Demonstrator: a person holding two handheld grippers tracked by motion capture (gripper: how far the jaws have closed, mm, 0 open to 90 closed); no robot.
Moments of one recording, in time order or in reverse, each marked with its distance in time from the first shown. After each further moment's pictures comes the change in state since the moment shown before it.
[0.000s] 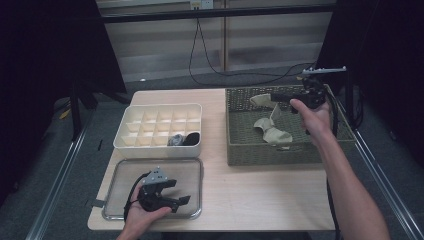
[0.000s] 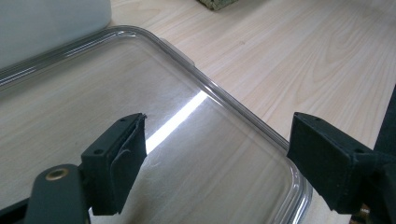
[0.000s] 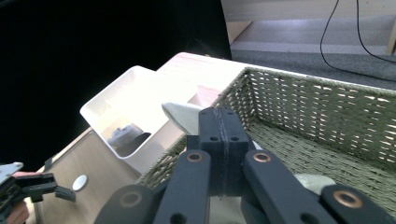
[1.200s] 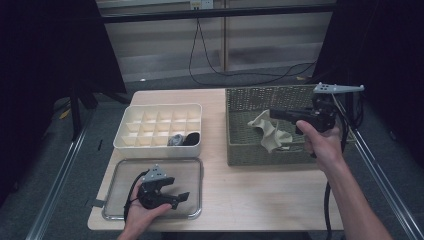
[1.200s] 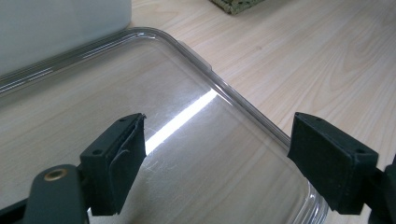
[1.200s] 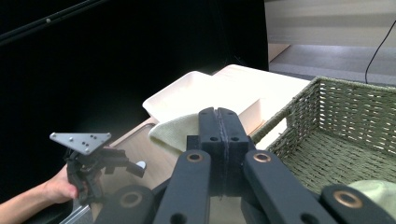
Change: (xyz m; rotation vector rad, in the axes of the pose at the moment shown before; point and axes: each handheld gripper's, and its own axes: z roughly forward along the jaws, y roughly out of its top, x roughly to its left) left arm 0.004 0.002 0.001 -0.005 0.042 -0.025; right arm 0.072 -0.029 -0.047 -0.087 0.140 -0.084
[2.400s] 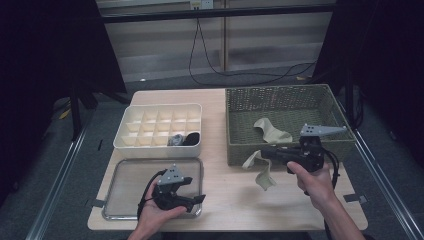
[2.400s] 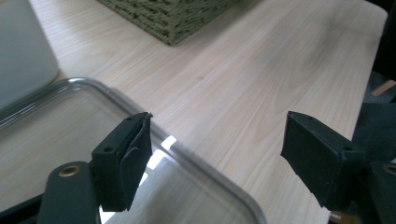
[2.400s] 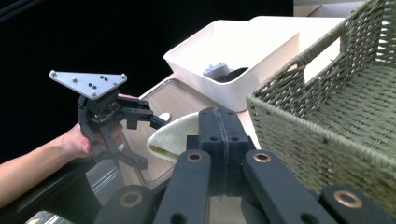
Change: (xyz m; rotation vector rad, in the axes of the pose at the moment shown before) left arm -0.039 0.026 0.015 -0.019 -0.092 0.122; right arm 0.028 -0.083 0.008 0.093 0.065 0.044
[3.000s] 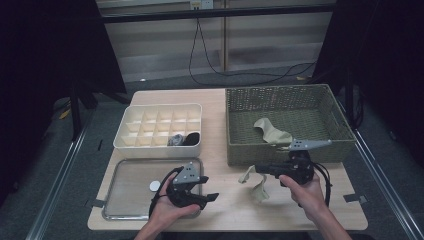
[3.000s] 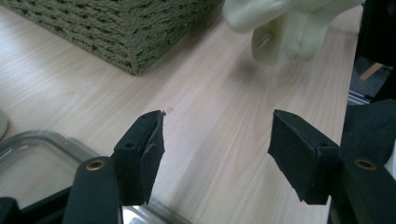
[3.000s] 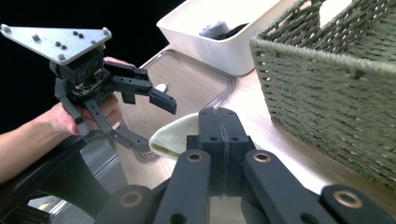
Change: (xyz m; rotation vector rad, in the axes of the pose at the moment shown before) left arm -0.016 0.023 0.025 -0.001 -0.054 0.099; right arm -0.004 -0.038 0.022 0.079 0.000 0.045
